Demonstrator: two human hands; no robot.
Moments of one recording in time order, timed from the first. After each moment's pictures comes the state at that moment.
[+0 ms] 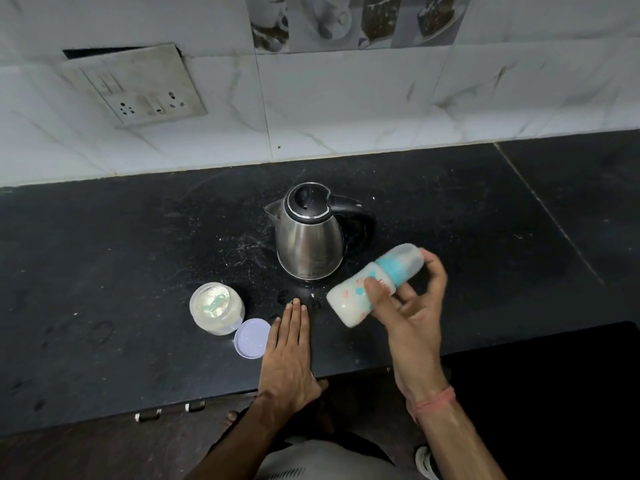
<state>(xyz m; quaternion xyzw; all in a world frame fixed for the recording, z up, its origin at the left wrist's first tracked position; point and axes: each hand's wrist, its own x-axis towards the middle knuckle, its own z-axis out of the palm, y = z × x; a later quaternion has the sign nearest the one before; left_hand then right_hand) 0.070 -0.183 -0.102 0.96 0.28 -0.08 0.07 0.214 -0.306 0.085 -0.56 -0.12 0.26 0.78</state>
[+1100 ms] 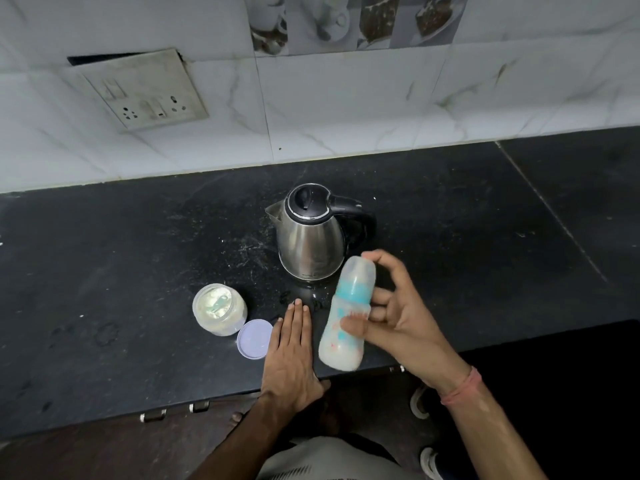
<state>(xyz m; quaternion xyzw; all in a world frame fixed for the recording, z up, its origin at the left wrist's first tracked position) 0.072 -0.183 -0.100 0.95 0.27 -0.11 0.07 0.236 -0.317 0.097 -0.58 -0.29 0.41 0.64</state>
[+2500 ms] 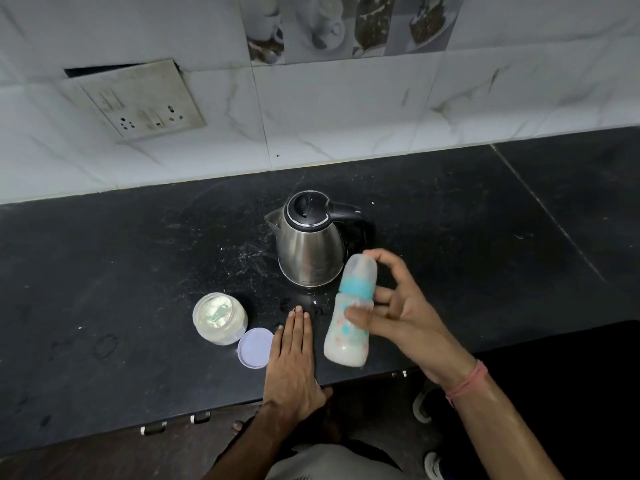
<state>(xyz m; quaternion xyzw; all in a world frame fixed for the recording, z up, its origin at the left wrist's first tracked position) 0.070 -0.183 -0.098 0.95 0.27 -0.09 0.08 0.248 -0.310 0.107 -0.62 -0.26 0.44 0.60</state>
